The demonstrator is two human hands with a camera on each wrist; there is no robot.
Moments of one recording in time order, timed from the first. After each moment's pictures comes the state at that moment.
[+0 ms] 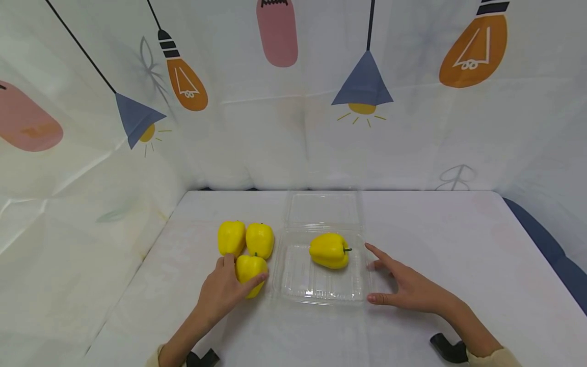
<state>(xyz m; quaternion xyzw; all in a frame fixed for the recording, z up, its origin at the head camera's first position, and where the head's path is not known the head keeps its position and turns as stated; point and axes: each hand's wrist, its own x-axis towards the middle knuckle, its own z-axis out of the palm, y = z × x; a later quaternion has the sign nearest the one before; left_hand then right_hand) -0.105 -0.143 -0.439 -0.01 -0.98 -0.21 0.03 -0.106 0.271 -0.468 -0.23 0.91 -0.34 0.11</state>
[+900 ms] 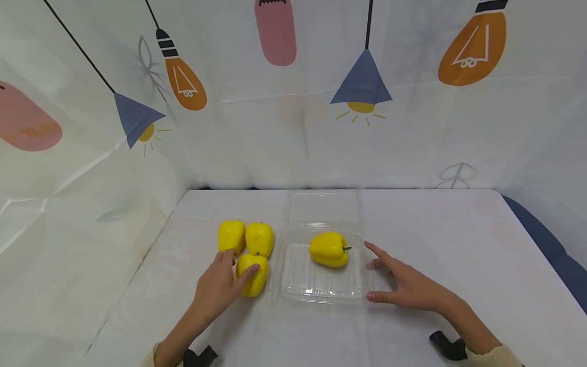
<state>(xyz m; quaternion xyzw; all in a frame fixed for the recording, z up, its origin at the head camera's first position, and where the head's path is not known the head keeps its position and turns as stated) -0.105 -0.143 -0.424 -0.02 -0.98 -0.20 0.05 -0.106 0.271 -0.465 -0.23 0.91 -0.34 0.12</state>
